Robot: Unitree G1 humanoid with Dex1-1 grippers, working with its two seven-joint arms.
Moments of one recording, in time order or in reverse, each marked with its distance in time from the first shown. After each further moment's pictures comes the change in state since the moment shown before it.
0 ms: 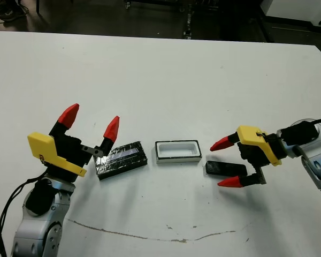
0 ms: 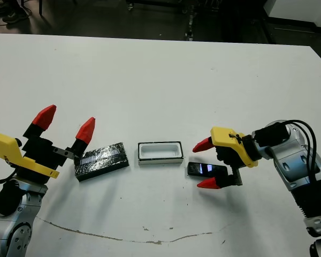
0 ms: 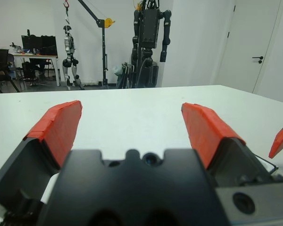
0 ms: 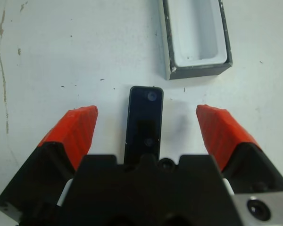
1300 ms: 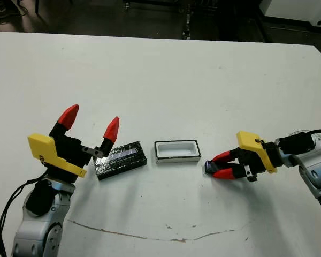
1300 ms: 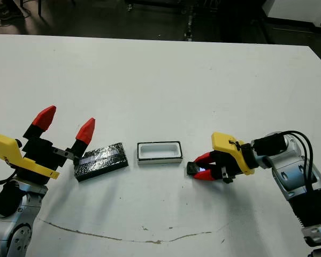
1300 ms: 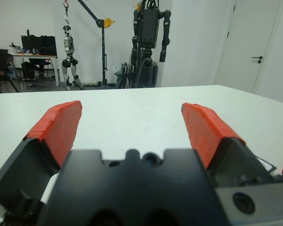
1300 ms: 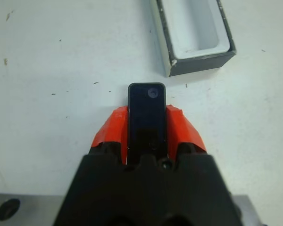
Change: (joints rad) left arm 0.004 -0.002 -0.002 0.000 -0.012 0.002 0.000; right arm 0.073 0.043 -0.030 0.009 0.027 -0.019 -0.093
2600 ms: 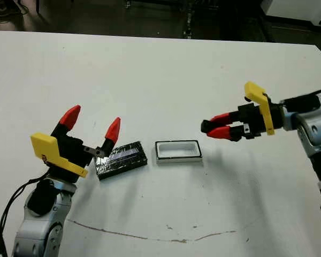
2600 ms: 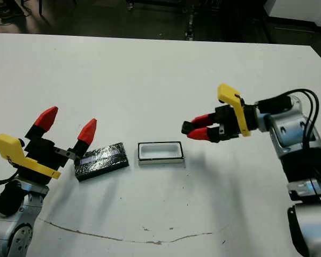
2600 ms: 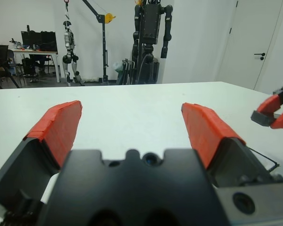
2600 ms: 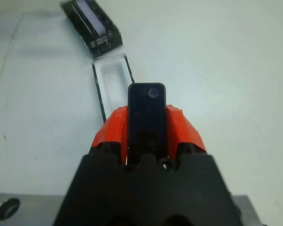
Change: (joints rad) left arm -0.005 0.000 -0.010 -0.005 0.020 0.024 0.014; right arm -0.346 0.137 -0.056 0.267 0.089 0.145 0.089
